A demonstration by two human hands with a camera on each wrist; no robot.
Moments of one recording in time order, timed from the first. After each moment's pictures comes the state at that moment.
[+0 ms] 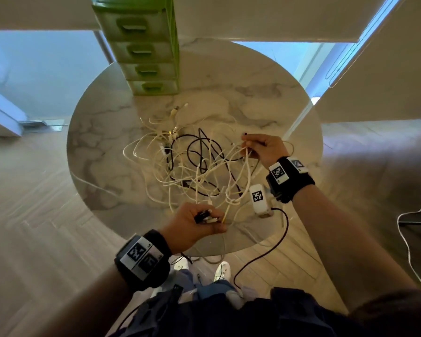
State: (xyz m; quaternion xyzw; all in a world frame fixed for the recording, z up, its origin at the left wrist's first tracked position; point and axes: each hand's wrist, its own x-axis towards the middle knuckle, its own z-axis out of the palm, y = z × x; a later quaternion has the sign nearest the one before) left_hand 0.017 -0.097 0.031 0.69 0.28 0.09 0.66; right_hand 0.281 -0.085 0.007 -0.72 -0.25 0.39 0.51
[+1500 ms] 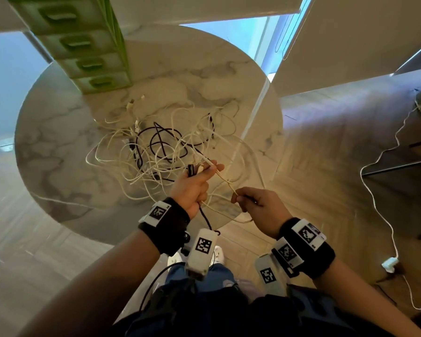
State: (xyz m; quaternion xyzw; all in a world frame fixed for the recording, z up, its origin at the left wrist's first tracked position) left_hand 0.091 -0.113 0.027 0.38 0.39 0.12 0.83; right_hand 0.188 -0.262 0.042 -0.80 -0.36 0.35 0.32
